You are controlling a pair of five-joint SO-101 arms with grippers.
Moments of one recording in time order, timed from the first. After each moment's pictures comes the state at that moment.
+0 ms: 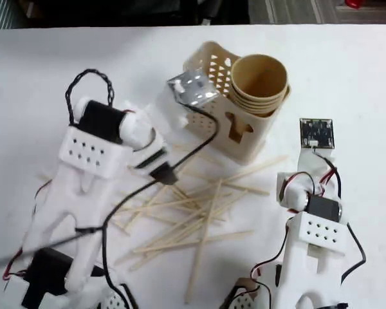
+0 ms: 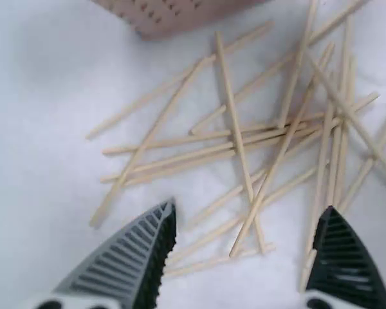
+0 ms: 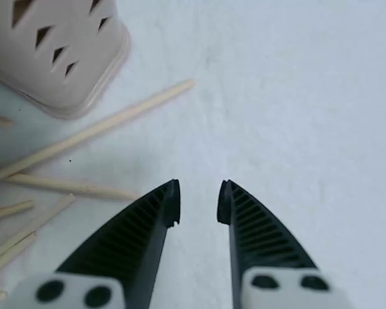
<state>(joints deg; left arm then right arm) 16.7 -14.7 0.1 97.0 -33.0 14.2 -50.5 63.7 51.3 15.3</state>
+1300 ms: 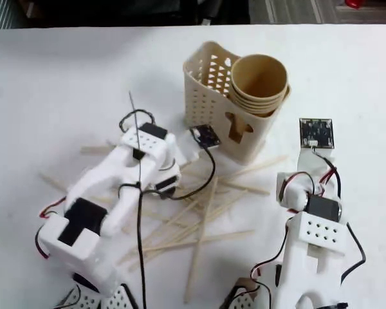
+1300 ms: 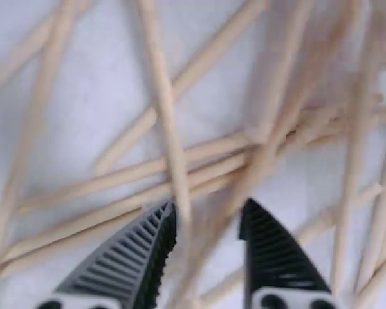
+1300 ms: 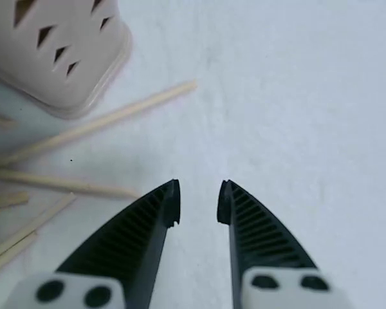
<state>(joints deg) 18.9 11.6 22.9 68.0 -36.6 14.0 -50.5 63.7 51.3 15.3</state>
